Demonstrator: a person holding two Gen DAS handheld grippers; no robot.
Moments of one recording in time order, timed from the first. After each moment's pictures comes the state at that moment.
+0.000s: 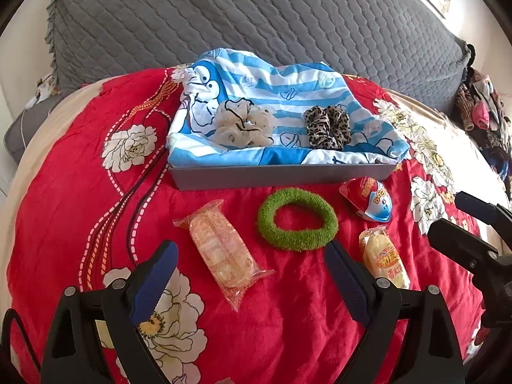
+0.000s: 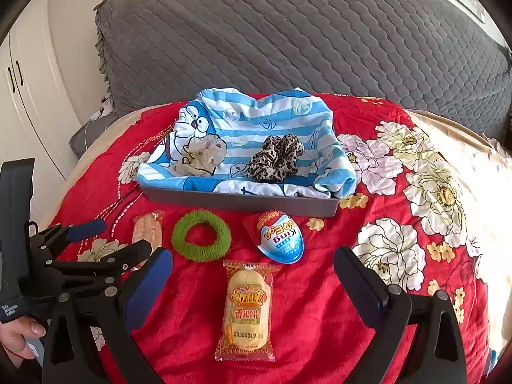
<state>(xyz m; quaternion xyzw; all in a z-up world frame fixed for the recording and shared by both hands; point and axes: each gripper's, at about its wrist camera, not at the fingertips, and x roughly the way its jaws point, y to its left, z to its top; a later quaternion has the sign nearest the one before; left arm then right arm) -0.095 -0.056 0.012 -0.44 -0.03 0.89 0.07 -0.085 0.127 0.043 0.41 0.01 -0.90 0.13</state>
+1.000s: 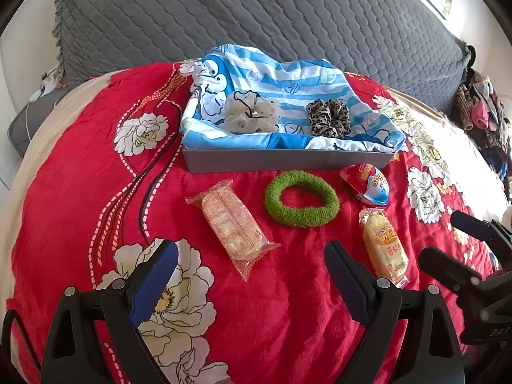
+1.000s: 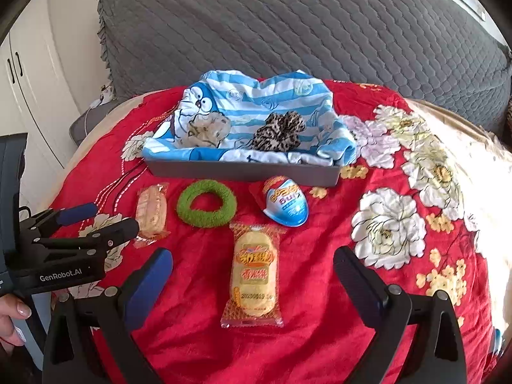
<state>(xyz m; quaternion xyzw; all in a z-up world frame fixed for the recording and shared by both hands) -0.071 -0.068 0.014 -0.45 -0.04 0.89 0.07 -0.056 0.121 0.028 0.44 0.02 -0.89 0.12</state>
